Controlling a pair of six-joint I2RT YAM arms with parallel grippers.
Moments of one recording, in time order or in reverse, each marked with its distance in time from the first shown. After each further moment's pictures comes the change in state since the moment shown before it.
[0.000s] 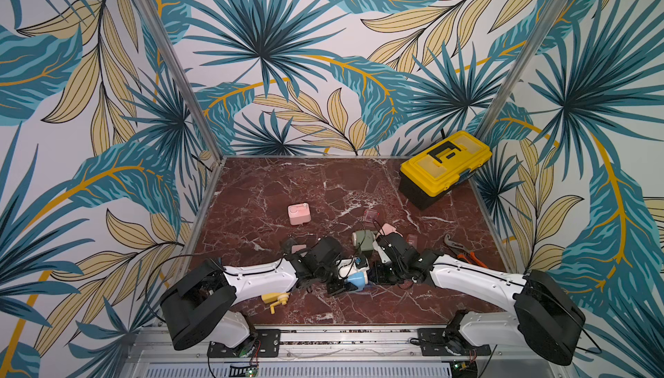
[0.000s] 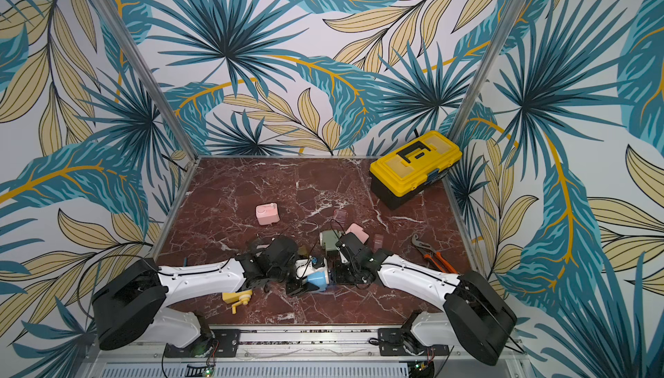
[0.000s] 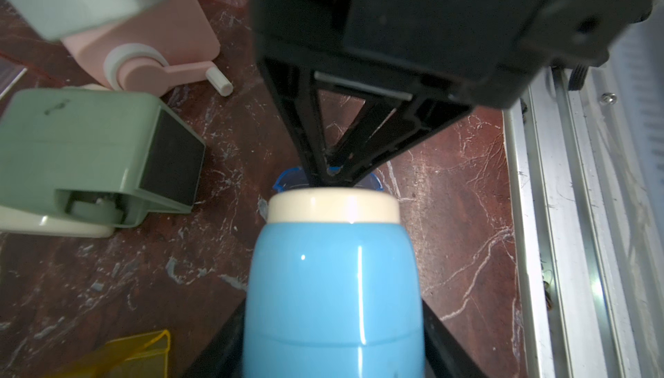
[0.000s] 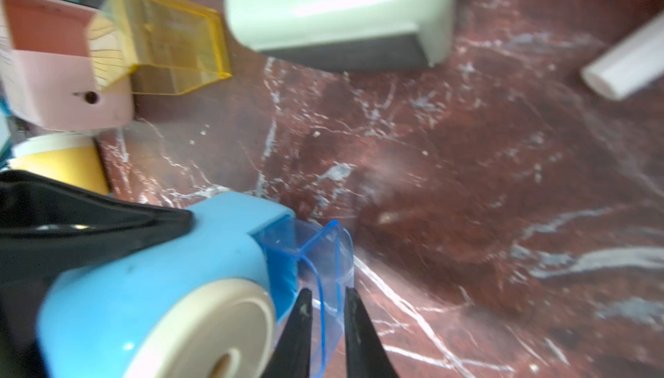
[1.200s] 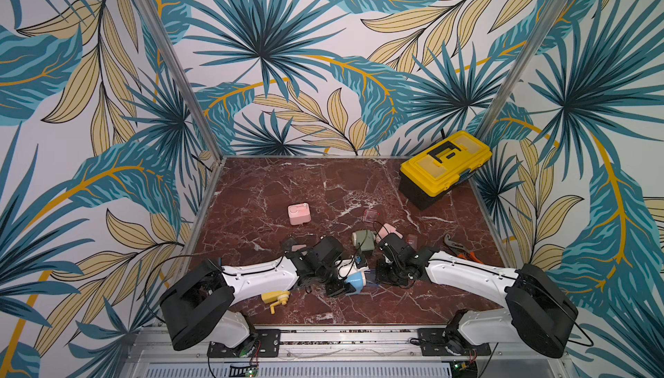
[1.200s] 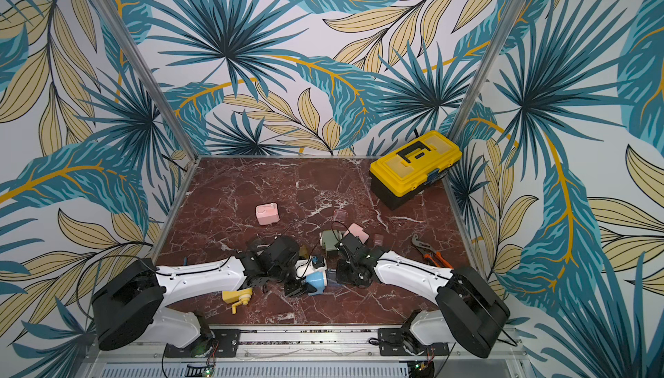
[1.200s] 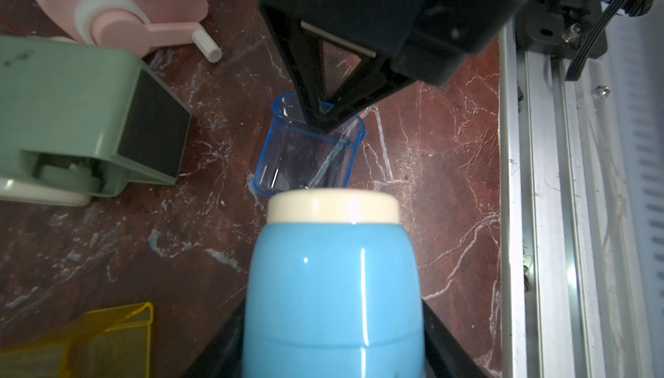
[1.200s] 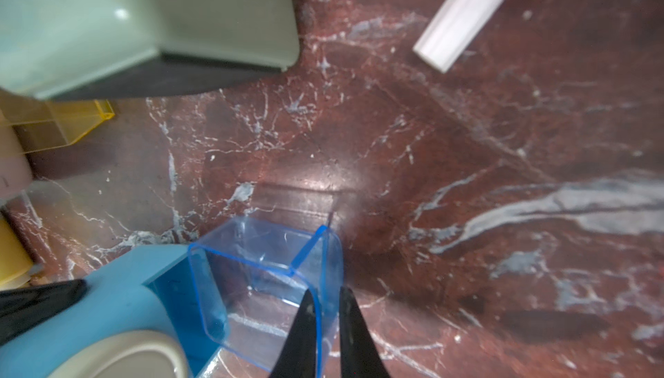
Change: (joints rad) left arm -0.005 -0.002 0.046 -0.122 -0.008 -0.042; right arm -0.006 0.051 0.029 -0.127 0.131 0.115
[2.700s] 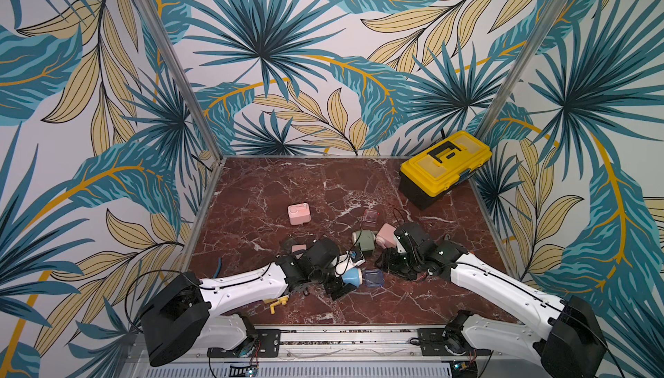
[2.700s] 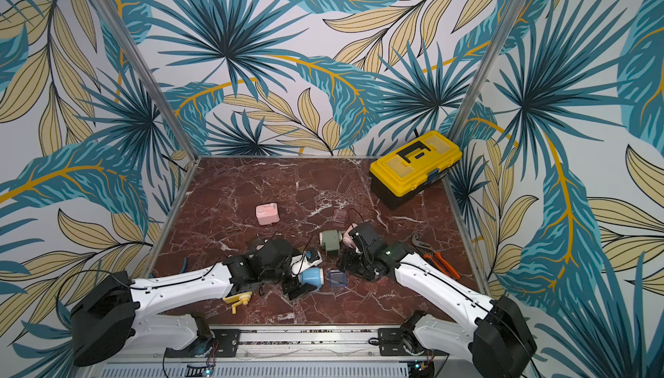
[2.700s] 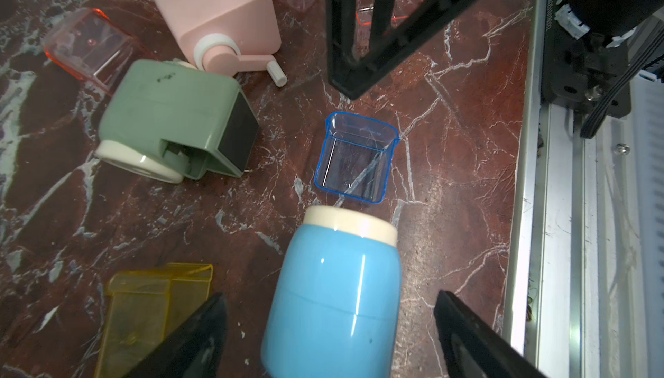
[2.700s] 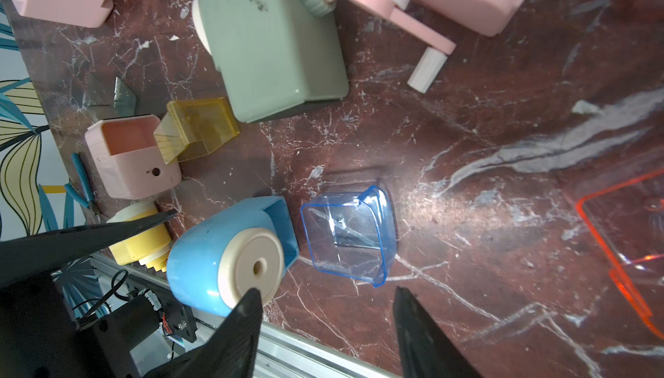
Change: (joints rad) left arm -0.015 -0.132 -0.042 0.008 -0.129 -0.131; right arm -0.091 -0.223 0.074 -0.161 -0.076 0.069
